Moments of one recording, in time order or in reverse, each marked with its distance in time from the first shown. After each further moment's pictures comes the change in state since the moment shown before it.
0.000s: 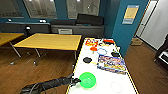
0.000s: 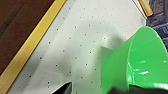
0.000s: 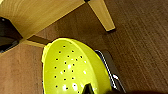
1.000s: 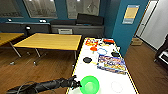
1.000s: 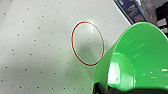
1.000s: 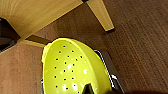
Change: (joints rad) left arm -0.007 -0.173 0.418 0.095 0.045 0.004; right arm -0.001 0.009 -0.032 -0.037 -0.002 0.041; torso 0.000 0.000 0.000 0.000
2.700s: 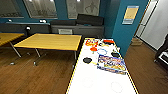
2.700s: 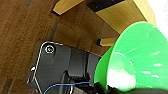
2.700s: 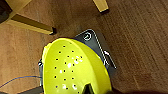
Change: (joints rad) left arm 0.667 -0.698 0.493 0.195 -0.388 0.042; right arm -0.129 0.048 -0.065 -0.067 0.019 0.034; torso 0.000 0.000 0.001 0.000
